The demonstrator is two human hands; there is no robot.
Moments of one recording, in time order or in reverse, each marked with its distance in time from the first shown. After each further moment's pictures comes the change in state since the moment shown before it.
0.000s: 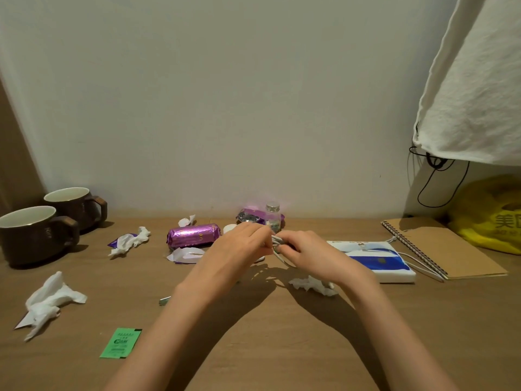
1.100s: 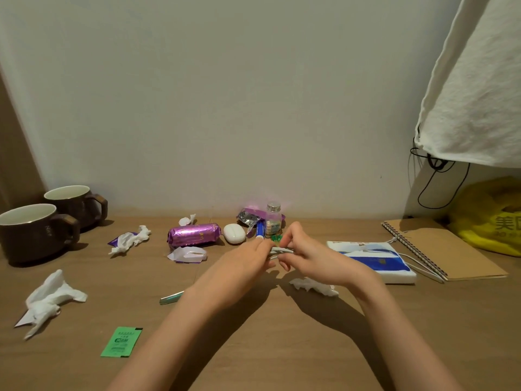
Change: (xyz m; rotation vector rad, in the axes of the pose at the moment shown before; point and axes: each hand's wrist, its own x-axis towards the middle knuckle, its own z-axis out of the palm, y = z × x) left_hand -0.002 0.013 0.006 -0.105 -0.367 -0.194; right_hand -0.010 0.003 -0.003 0.234 -0.120 0.003
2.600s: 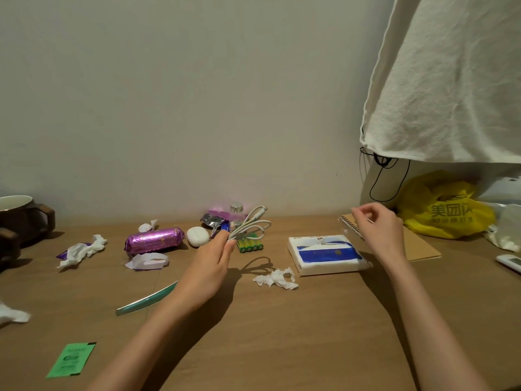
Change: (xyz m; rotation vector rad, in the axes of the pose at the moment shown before) left_hand 0.006 0.013 0.016 -0.493 0.260 -0.246; right_hand -0.070 0.119 -0.083 -0.078 1.115 0.341
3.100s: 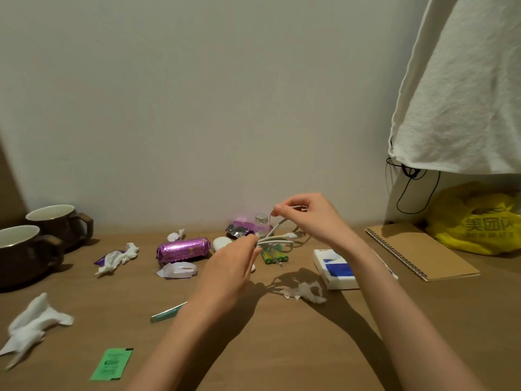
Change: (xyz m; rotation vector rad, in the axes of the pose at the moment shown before) left_hand -0.004 0.010 -0.023 0.321 0.098 0.173; right_hand -0.030 -0.156 0.057 0.255 -0.620 -0.205
